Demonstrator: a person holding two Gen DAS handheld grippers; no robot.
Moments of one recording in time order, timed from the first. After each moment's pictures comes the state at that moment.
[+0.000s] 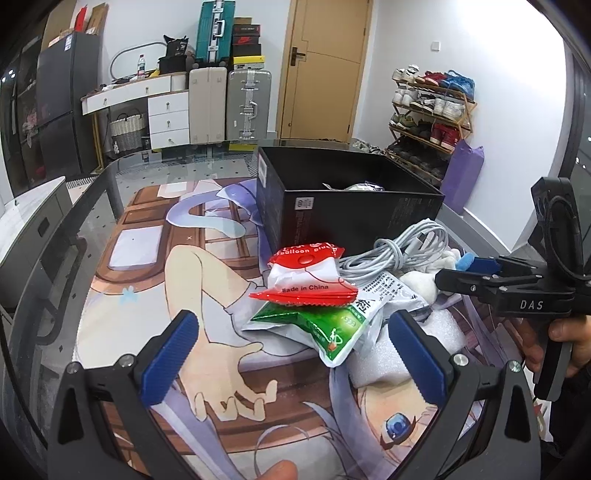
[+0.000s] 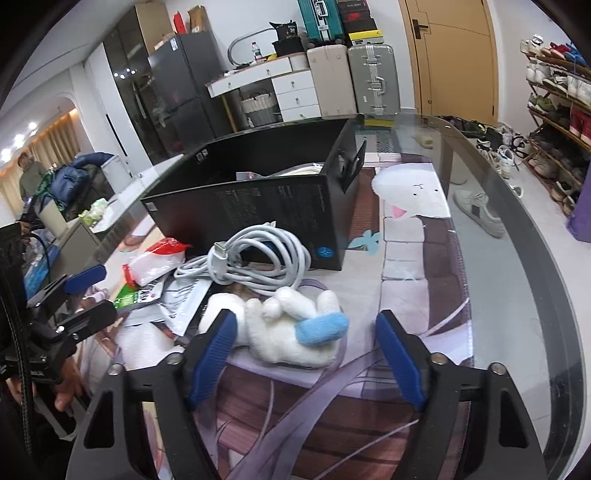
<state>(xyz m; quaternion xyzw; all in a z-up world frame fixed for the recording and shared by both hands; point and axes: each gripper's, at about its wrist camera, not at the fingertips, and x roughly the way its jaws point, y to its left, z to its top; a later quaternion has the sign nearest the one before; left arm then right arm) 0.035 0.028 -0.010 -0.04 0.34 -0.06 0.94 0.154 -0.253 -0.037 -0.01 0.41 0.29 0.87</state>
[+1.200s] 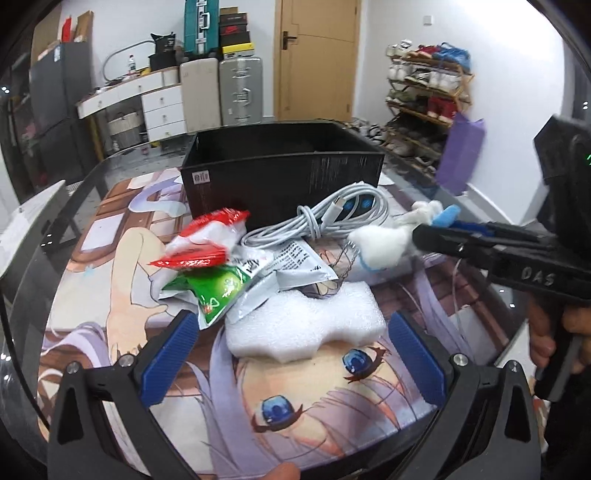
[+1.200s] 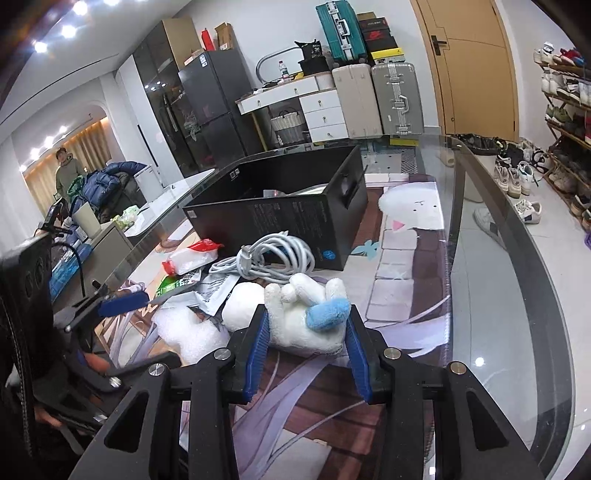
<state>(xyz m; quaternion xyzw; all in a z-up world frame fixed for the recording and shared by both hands) 0.026 -0.057 -0.012 -0.01 0.38 -0.03 0.93 0.129 -0.289 -0.019 0.01 0.37 0.34 0.87</state>
